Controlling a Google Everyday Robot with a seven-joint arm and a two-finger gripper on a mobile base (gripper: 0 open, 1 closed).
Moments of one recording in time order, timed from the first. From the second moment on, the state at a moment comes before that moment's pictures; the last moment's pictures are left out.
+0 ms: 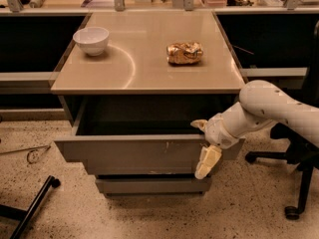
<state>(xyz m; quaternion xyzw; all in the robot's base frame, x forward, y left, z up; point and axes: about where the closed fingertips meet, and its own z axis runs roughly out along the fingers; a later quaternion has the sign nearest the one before) 0.521 -0.116 0.653 -0.65 0.69 0.22 0.23</state>
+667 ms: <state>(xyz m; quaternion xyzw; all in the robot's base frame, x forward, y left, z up) 0.479 -0.121 0.656 -0.63 0.70 0.23 0.22</state>
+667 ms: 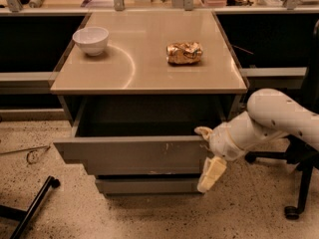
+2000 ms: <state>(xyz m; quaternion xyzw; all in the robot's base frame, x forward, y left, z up) 0.418 -0.119 0.654 -0.62 0.71 0.26 0.20</state>
